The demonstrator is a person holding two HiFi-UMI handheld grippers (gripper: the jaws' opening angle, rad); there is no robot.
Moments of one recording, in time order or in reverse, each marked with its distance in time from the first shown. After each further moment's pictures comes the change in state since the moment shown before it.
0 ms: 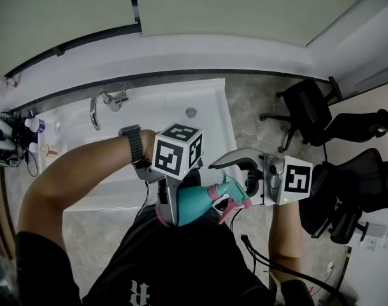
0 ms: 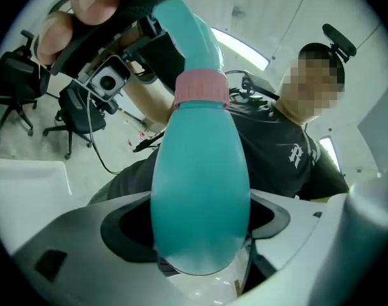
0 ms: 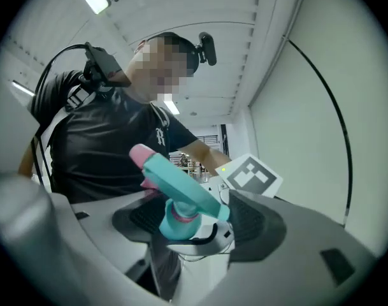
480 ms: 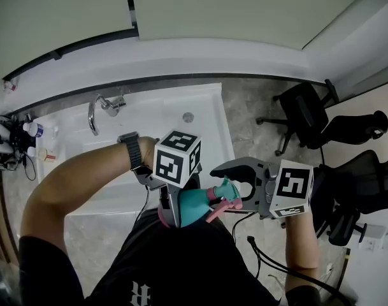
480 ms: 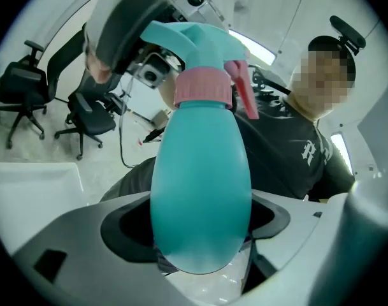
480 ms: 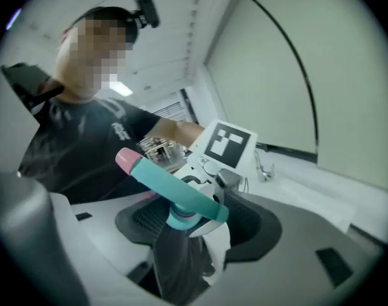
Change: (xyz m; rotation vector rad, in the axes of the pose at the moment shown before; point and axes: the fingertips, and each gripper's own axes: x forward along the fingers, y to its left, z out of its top) left arm 0.001 0.015 -0.006 -0.001 0.020 0.084; right arm -0.001 -0.007 -0.031 0.405 0.365 -0.209
